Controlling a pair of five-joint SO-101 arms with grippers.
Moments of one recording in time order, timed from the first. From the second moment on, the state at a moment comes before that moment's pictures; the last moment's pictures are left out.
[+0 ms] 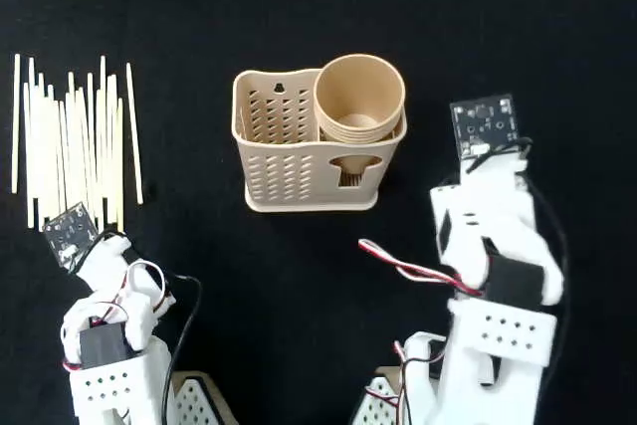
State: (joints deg) left arm -17.7 -104.1 96.3 72.8 21.1; right arm 13.2 -62.6 55.9 60.8 19.8
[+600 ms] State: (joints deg) left arm -30.1 -104.4 73.3 70.5 7.4; right arm 20.0 -62.7 72.4 49.1 7.5
